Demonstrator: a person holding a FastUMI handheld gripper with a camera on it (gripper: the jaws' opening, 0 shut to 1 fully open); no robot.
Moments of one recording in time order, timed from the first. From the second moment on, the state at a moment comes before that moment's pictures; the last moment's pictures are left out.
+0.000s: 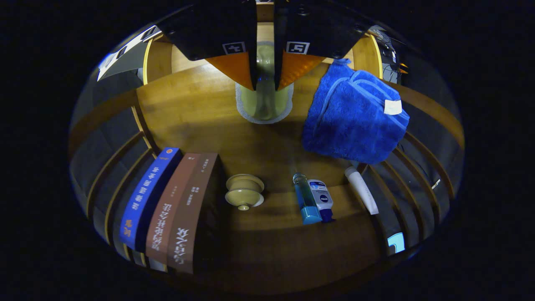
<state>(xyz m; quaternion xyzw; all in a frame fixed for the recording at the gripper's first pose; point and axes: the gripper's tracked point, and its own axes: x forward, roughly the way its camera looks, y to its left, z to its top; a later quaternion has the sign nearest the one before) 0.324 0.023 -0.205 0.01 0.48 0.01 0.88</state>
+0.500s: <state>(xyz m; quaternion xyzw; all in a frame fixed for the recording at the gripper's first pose) 0.352 0.028 -0.220 0.02 0.50 0.05 0.87</state>
